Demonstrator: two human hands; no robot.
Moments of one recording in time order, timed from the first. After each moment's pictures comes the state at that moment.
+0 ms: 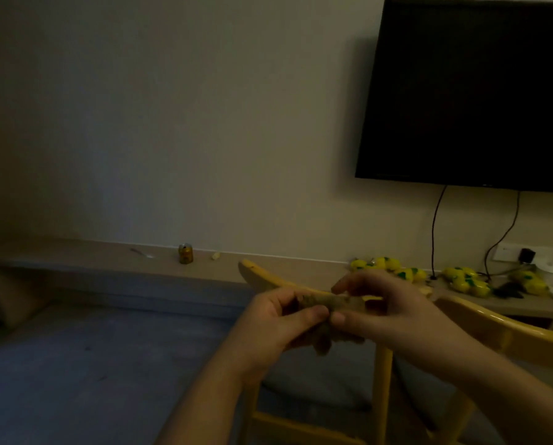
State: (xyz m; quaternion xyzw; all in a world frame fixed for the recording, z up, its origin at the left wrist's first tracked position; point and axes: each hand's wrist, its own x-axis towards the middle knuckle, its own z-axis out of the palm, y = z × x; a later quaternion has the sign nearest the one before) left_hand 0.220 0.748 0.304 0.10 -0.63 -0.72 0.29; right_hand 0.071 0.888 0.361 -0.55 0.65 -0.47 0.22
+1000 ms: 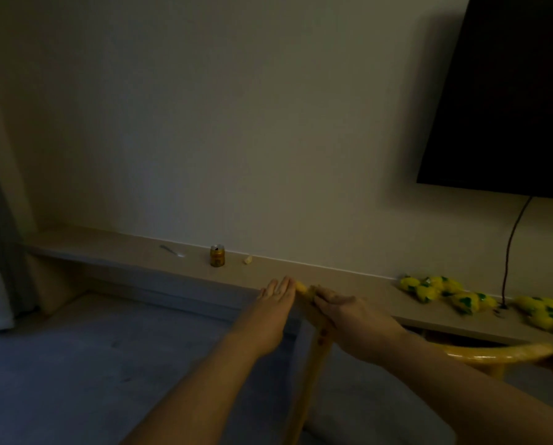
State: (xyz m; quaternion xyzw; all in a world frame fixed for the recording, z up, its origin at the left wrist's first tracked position) left_hand 0.189 0.506 0.206 0.30 -0.94 -0.08 0.12; right_hand 0.024 0.639 0.263 -0.71 0.70 0.01 -0.06
